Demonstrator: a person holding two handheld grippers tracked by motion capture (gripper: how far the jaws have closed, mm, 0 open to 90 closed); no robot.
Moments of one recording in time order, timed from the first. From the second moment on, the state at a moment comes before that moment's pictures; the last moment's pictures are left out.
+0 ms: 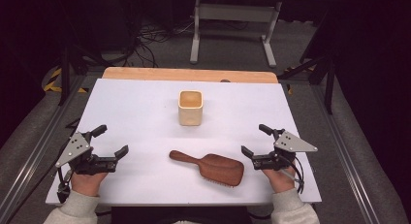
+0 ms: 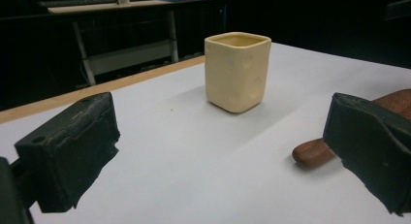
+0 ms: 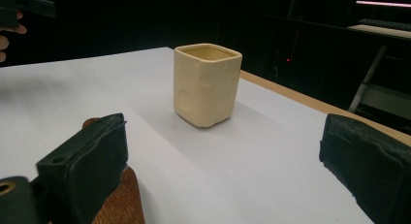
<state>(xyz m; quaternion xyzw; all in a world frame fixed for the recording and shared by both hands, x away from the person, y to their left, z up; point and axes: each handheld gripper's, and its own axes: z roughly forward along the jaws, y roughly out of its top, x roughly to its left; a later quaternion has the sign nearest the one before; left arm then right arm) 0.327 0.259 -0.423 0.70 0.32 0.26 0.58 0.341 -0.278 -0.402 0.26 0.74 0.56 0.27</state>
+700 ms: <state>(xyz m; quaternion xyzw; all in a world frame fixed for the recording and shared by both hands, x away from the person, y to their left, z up) 0.342 0.222 -0.407 0.74 0.26 0.20 0.59 0.335 -0.283 -0.398 0.26 0.73 0.57 0.27</state>
